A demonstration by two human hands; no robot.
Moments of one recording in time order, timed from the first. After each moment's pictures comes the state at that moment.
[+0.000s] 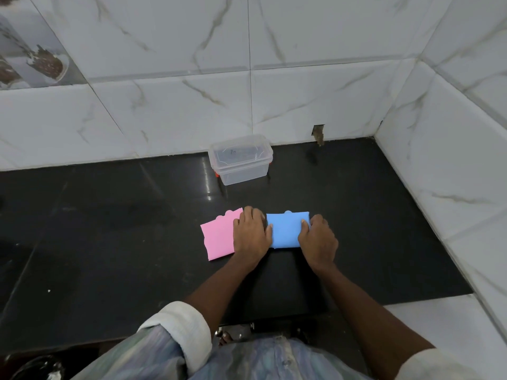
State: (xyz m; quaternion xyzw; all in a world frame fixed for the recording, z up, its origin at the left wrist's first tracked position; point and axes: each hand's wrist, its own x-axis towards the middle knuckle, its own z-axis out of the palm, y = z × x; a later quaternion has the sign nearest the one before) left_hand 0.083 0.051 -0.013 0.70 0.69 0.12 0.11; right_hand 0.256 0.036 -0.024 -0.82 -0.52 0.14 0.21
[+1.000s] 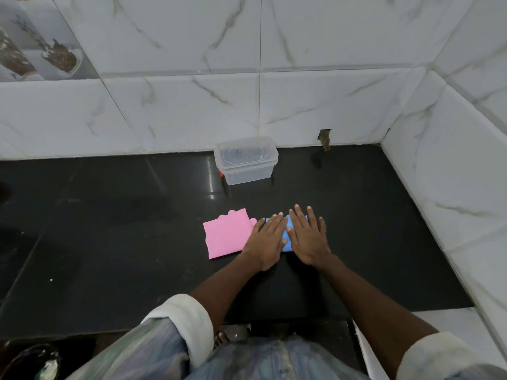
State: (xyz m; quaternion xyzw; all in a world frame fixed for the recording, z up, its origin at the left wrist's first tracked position) left_hand 0.090 0.046 -0.031 0.84 0.51 0.03 0.16; right_hand 0.267 0.053 -0.024 -0.64 -0.75 0.15 0.00
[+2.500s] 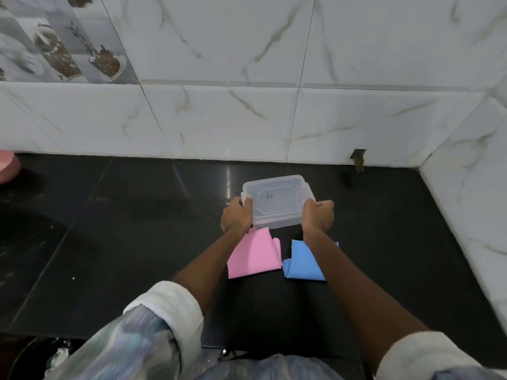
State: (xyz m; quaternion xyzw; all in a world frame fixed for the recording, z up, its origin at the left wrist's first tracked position) left_hand -0.012 0.140 0.019 0.40 0.81 0.29 0.32; right_hand 0.173 0.166 0.020 -0.78 -0.28 0.36 0.43
